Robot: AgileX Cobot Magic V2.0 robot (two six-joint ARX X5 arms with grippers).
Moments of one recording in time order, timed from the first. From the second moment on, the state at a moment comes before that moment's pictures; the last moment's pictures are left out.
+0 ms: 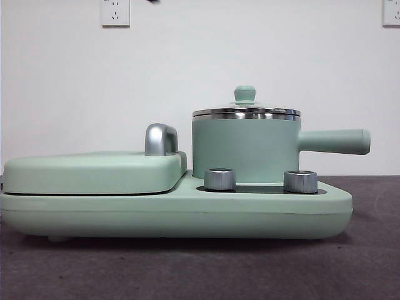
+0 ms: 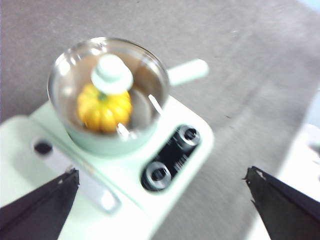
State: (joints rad) left arm -0.68 1.32 1.54 -0.94 0.27 0.08; right arm 0.57 0.21 0.95 -1.04 -0.16 0.27
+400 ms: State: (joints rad) left arm -0.68 0.65 0.97 -0.86 0.25 -0.14; right arm 0.57 0.21 0.95 -1.04 -0.16 0.27
